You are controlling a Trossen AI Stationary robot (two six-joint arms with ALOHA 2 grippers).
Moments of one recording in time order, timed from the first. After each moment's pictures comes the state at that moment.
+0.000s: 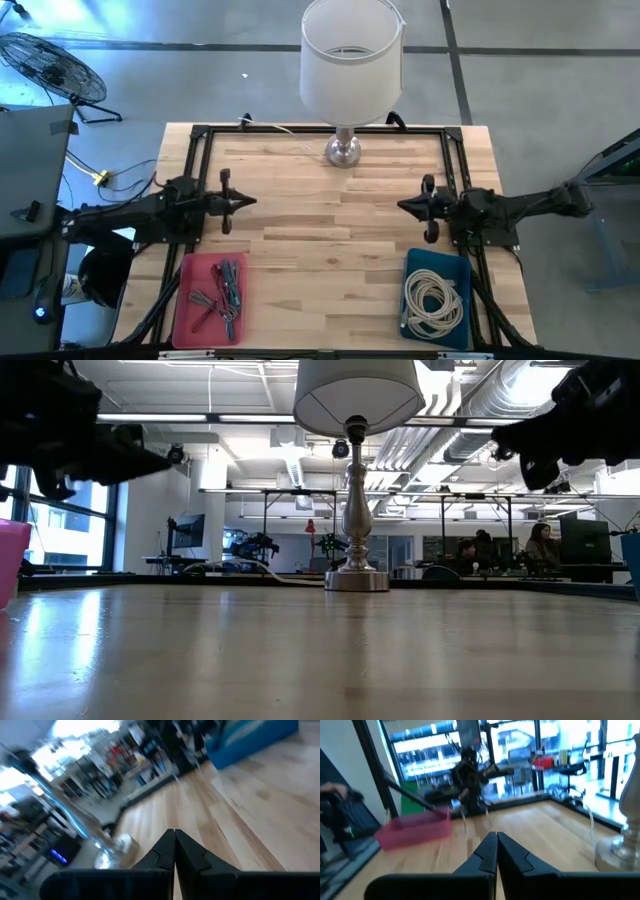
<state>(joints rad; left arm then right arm) 0.23 0.12 0.01 0.04 0.16 0.60 0.10 0.26 0.01 0.31 0.19 0.18</state>
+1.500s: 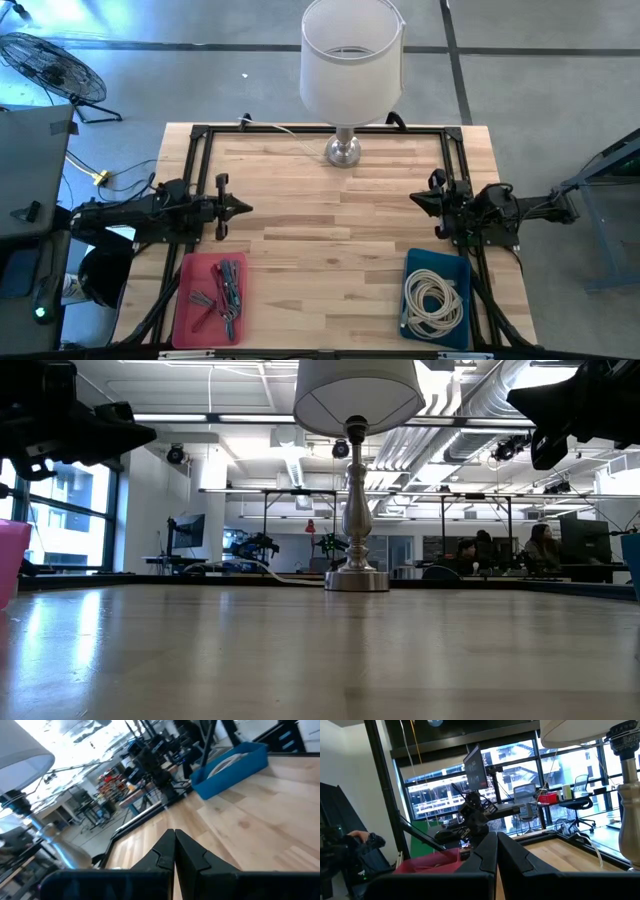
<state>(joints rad) 0.10 0.01 0.01 0.04 0.16 0.60 0.10 0.01 0.01 0.29 0.19 0.18</state>
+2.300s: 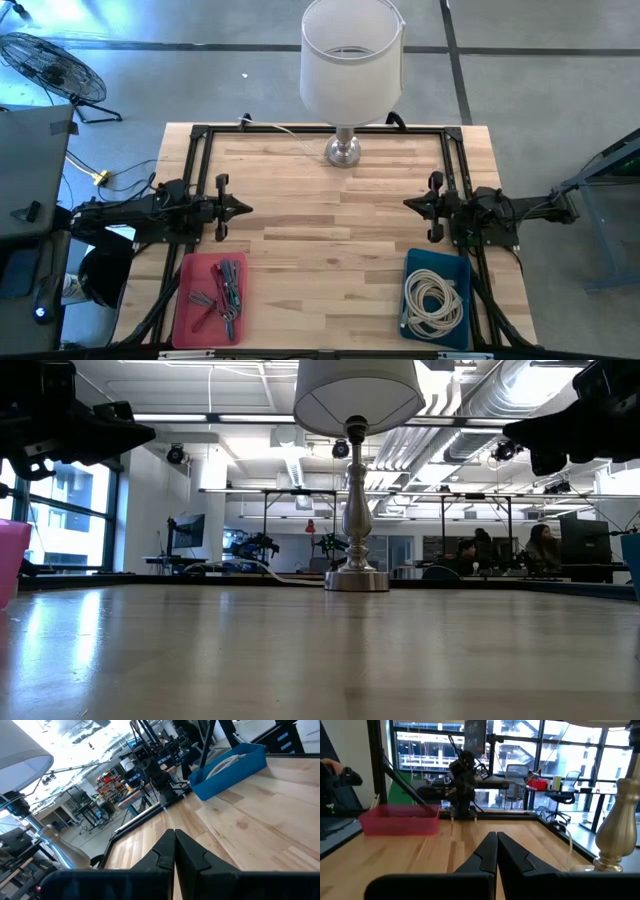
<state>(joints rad) 0.09 0.01 0.01 0.04 0.16 0.60 0.10 0.01 0.01 0.11 0.19 -0.07</state>
